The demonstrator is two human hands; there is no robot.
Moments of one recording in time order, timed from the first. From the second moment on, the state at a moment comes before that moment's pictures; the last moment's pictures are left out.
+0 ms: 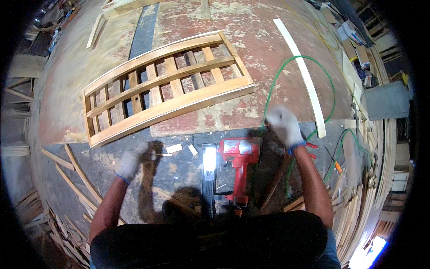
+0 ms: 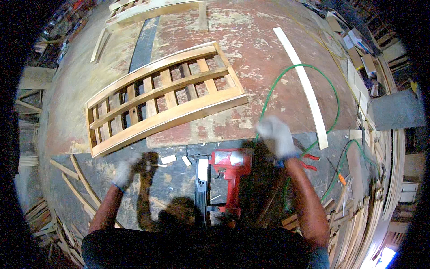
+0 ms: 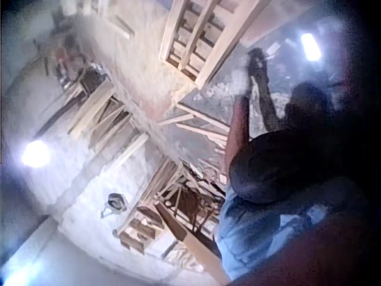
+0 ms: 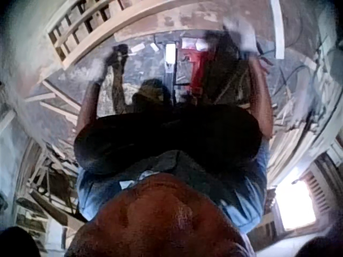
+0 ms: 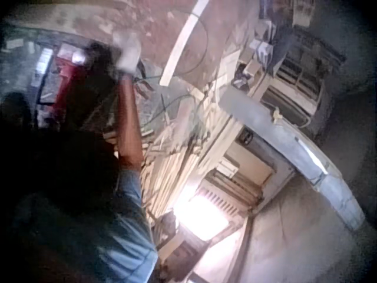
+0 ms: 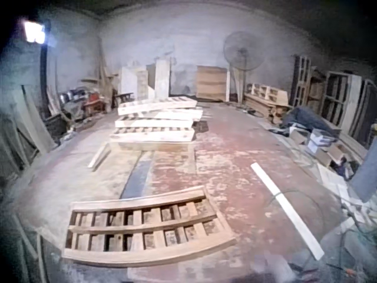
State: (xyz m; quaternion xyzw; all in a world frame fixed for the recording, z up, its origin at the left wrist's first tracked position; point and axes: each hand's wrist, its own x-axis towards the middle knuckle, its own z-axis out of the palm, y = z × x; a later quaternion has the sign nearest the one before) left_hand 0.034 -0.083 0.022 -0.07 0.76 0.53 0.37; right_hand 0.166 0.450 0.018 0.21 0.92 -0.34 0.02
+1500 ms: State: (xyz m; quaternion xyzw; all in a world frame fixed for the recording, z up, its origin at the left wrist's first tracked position) left_hand 0.053 -0.033 0.075 0.21 0.89 0.34 0.22; right_hand 0.214 0.236 0.050 -0.20 0.86 -0.46 0.08
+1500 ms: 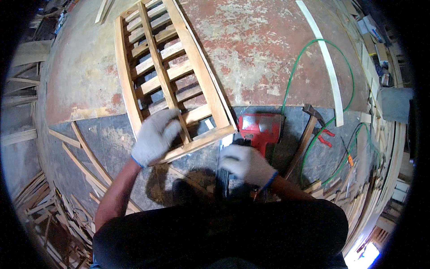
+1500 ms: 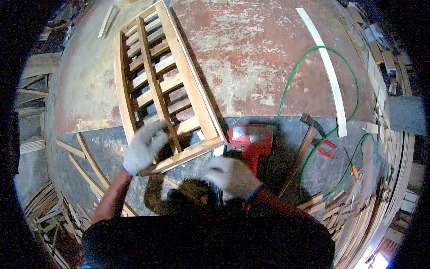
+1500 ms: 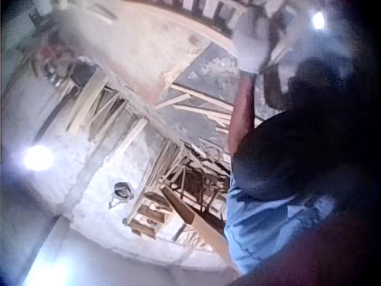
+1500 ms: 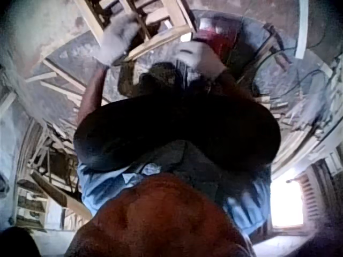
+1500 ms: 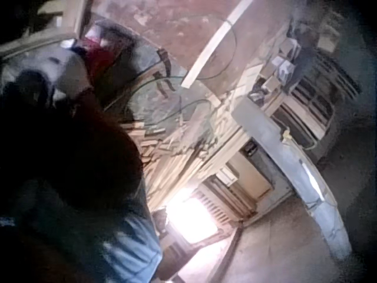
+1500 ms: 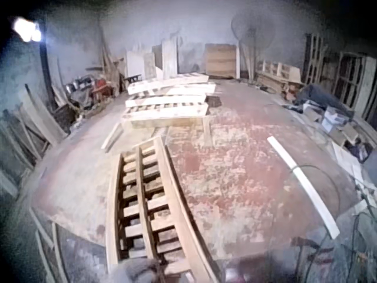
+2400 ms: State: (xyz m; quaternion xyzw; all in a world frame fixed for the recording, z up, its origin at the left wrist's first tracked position) left_hand 0.114 -0.083 0.084 0.28 0.93 0.01 0.25; right_hand 0.267 0.327 0.037 0.43 0.57 -0.69 0.10
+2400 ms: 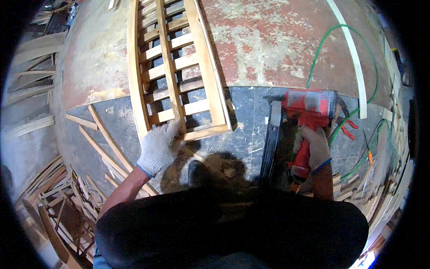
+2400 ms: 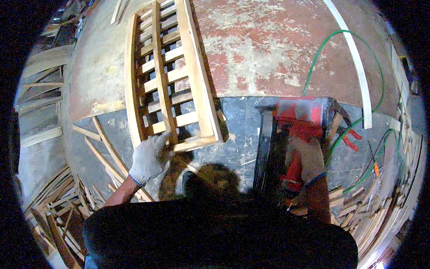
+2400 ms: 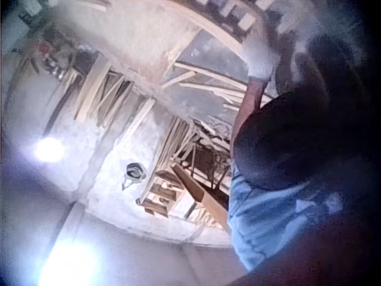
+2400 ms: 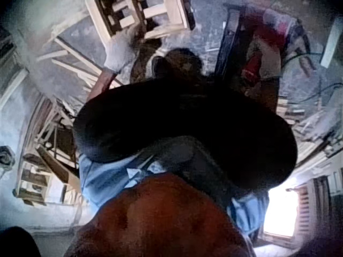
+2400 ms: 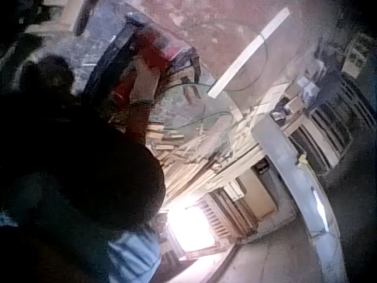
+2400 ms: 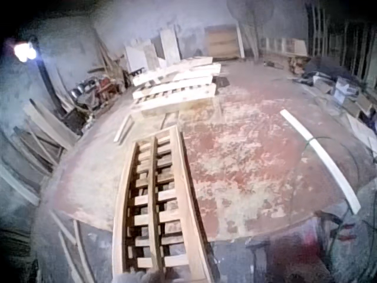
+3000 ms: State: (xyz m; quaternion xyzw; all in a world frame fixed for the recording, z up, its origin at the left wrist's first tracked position) left_hand 0.063 0.036 0.012 -0.06 0.81 0.42 0.41; right_hand 0.287 0.329 -0.019 0.46 0.36 -0.80 0.08
